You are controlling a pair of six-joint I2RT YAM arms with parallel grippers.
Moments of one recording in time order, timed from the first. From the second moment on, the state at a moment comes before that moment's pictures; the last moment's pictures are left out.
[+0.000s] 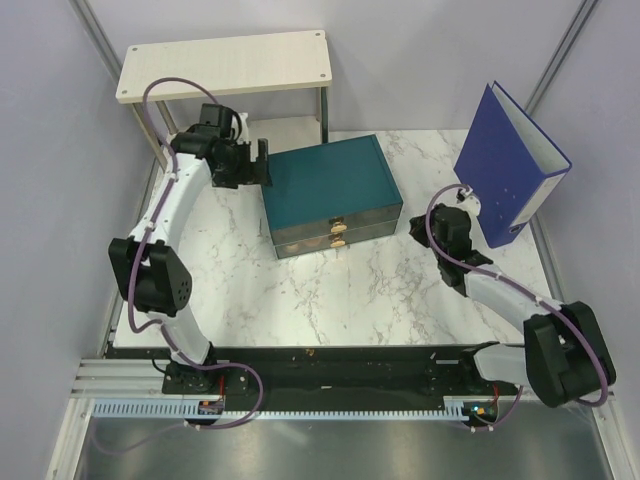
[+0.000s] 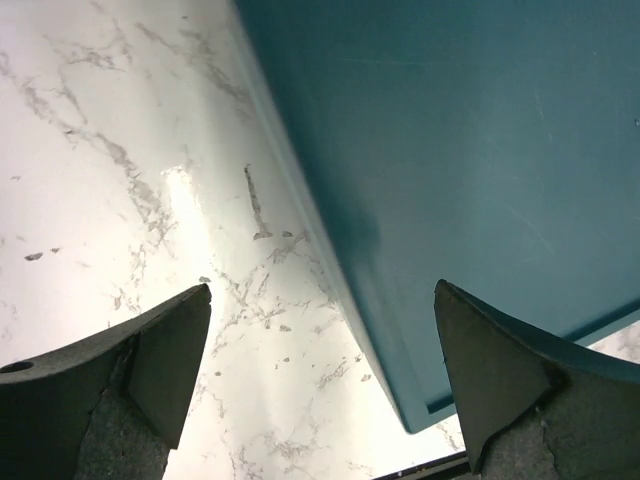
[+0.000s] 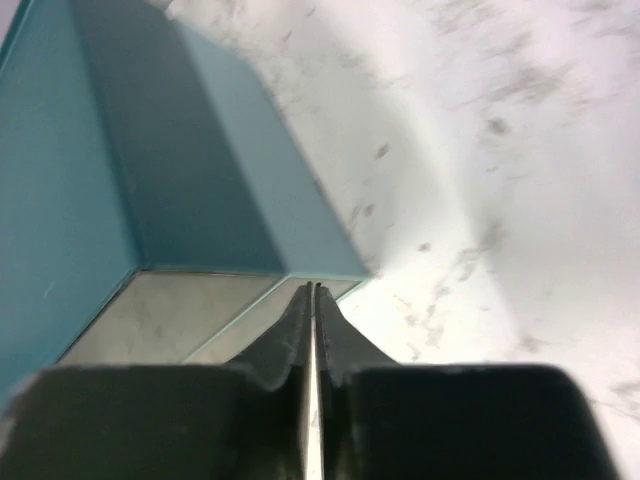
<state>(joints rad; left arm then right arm) -0.20 1.79 1.78 -0.95 0.13 -0.15 0.33 1.29 0.56 0.32 0.18 0.84</state>
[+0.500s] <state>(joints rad) -0.03 1.73 1.60 -0.93 0.24 -0.17 0.30 1.22 0.84 0.08 0.37 0.49</state>
